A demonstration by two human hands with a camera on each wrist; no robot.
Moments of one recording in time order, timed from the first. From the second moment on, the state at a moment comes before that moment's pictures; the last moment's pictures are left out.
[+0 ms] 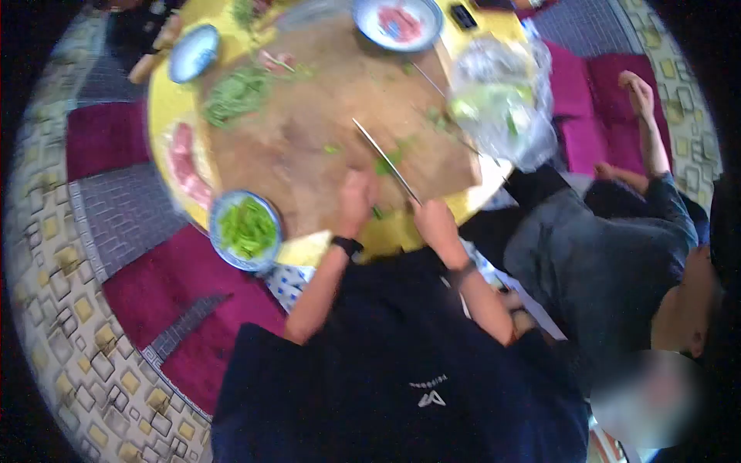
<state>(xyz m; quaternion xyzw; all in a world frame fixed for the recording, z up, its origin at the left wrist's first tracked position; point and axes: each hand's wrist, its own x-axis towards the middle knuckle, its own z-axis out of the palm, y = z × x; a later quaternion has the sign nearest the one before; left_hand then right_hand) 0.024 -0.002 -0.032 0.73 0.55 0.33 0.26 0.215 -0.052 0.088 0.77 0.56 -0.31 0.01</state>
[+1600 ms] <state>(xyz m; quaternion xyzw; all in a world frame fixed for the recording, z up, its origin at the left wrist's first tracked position) 0.009 -0.023 -0.018 0.68 0.56 0.39 0.26 0.167 -0.064 0.057 0.76 0.59 -0.28 -0.02</state>
